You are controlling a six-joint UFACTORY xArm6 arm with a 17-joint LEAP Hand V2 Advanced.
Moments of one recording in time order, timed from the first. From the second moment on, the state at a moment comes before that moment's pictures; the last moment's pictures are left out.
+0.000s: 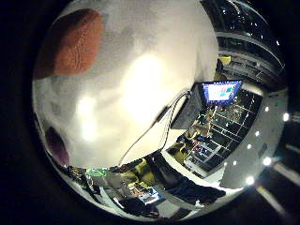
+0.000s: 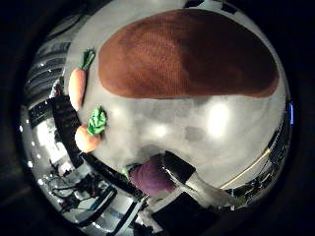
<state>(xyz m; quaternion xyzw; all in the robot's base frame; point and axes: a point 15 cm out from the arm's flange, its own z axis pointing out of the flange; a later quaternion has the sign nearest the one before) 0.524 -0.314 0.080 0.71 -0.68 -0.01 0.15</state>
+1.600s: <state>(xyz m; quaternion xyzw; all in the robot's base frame) 0.506 -0.260 0.258 0.71 -0.70 0.06 0.08</state>
